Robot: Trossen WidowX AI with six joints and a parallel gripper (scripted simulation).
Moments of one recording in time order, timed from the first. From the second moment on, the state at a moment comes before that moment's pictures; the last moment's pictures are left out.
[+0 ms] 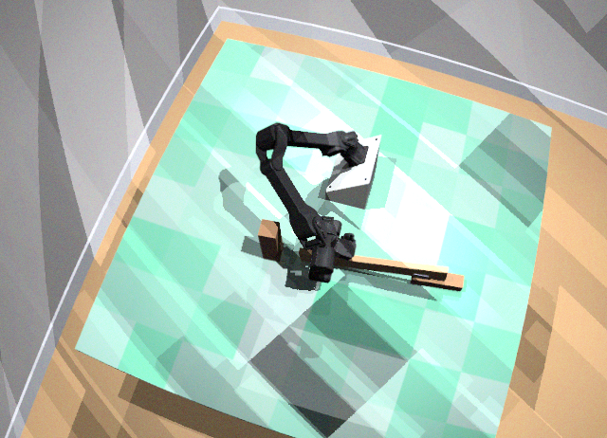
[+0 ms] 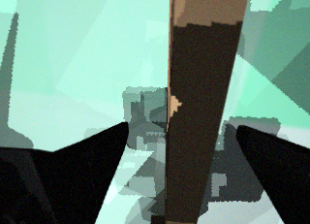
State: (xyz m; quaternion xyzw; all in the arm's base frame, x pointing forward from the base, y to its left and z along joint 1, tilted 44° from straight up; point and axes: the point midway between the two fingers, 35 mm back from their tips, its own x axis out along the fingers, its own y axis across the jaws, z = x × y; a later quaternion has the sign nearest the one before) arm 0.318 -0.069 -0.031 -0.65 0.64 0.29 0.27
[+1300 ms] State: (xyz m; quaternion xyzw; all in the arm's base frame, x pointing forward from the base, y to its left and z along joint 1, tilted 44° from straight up) arm 0.315 -0.070 -0.031 -0.65 0.65 0.29 0.27
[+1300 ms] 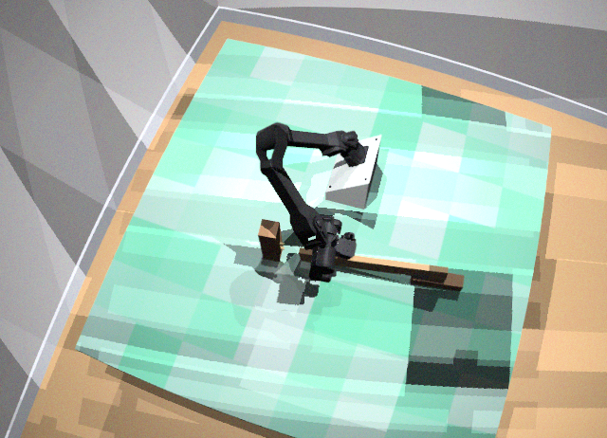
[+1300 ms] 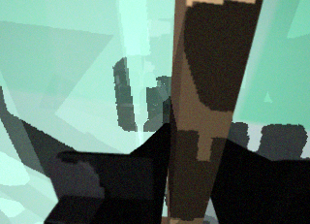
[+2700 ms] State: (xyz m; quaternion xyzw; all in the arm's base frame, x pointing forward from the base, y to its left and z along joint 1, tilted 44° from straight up) arm 0.316 -0.057 -0.017 -0.65 0.65 0.29 0.26
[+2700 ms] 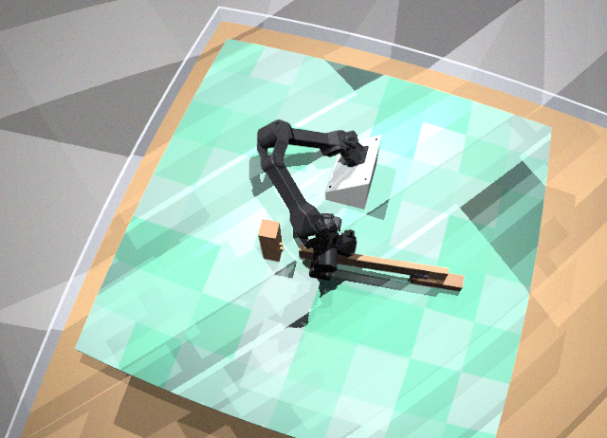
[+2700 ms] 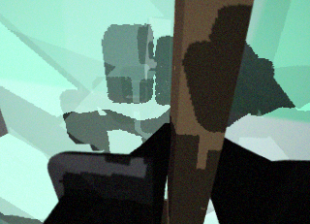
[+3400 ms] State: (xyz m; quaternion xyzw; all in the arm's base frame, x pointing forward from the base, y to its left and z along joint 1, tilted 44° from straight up) arm 0.316 -0.050 -0.009 -0.65 0.65 0.29 0.26
